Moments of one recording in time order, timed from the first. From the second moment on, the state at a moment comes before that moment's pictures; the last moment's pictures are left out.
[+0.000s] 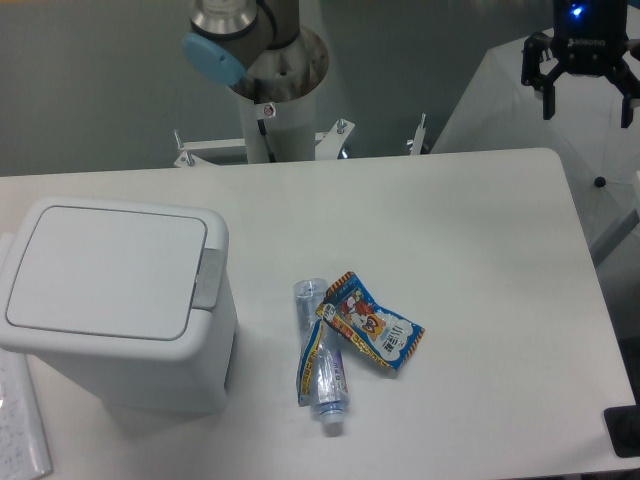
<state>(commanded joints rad) 3.03 -1.61 -1.58 -1.08 1.30 1.61</state>
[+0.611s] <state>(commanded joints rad) 2.91 -1.65 -1.57 -1.01 1.29 1.22</state>
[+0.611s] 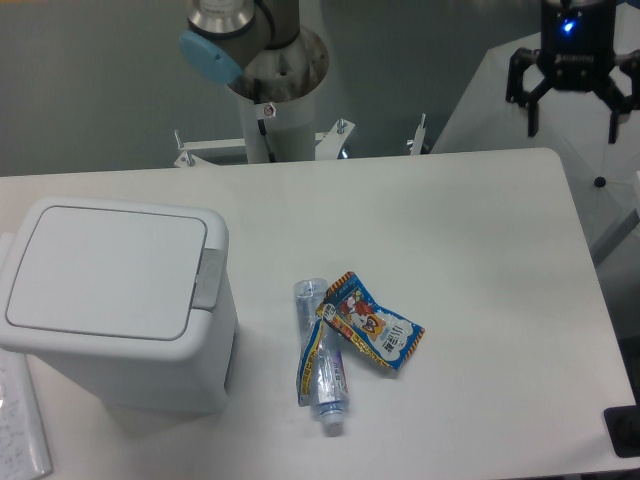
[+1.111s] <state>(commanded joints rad) 2.74 -1.69 -1.52 -1.01 1.29 0.74</state>
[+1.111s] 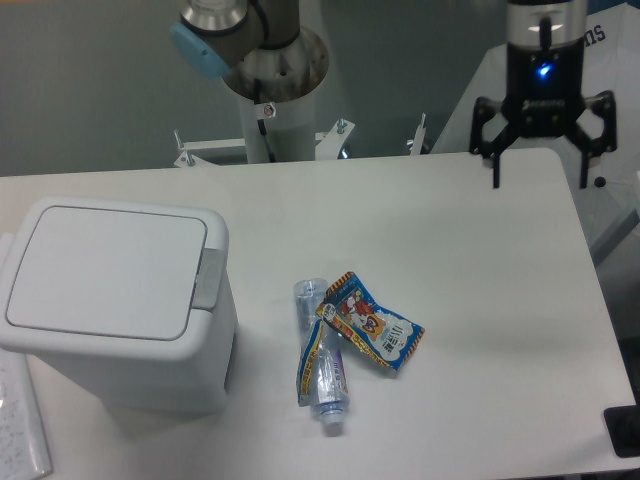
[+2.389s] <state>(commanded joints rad) 2.43 -1.77 -1.50 -1.00 1.19 0.05</state>
